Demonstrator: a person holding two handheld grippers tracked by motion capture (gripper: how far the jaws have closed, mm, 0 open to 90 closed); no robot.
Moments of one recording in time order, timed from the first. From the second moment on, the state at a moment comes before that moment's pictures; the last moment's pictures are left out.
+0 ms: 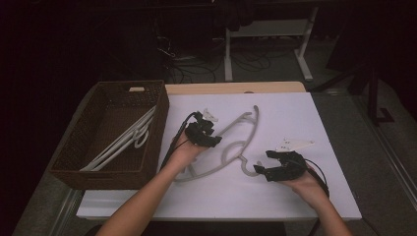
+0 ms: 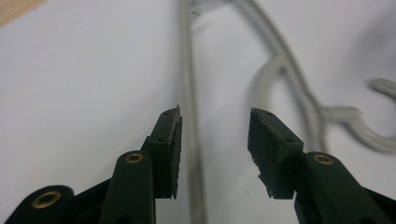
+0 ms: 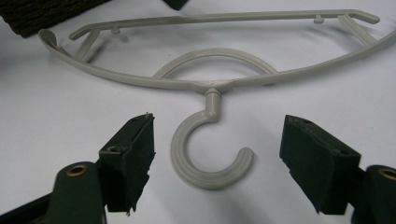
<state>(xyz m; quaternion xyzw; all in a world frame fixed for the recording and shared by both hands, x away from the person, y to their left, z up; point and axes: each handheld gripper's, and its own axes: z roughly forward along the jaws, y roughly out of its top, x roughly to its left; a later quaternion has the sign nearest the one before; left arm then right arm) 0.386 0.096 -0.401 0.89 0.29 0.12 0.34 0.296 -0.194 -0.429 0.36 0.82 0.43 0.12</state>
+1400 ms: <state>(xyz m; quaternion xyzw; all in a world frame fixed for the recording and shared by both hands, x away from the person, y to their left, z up) 0.334 0.113 -0.439 0.90 0.21 0.08 0.36 0.495 -0.108 -0.429 0.40 0.85 0.32 0.12</state>
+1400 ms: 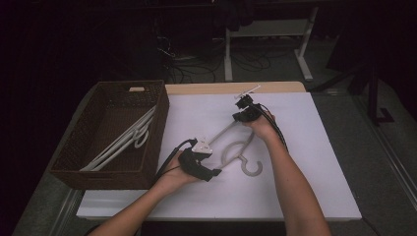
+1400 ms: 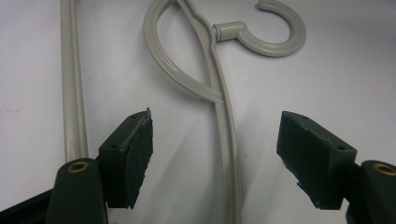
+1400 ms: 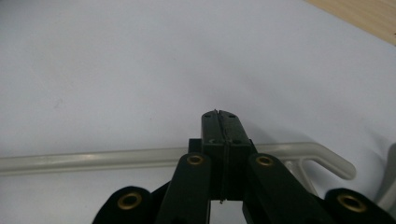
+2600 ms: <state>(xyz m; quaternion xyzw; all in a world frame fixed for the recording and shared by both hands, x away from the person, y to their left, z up) 0.350 0.086 -0.445 0.94 0.17 0.04 0.30 0.502 -0.102 -0.436 0.40 0.86 0.29 0.12</state>
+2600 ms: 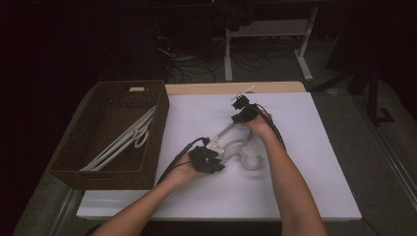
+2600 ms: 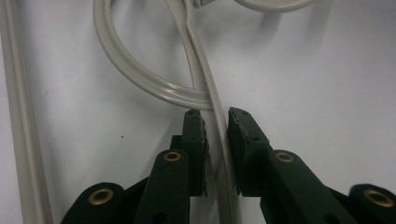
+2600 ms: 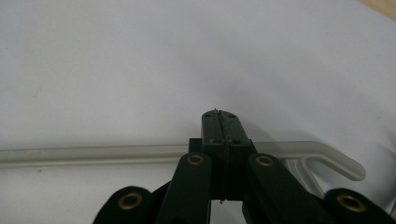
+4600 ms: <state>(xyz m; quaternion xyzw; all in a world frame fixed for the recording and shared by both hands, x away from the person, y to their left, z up) 0.355 0.271 -0.255 0.85 0.28 0.13 0.42 0.300 -0.200 -0.412 0.38 0.81 0.43 0.13</state>
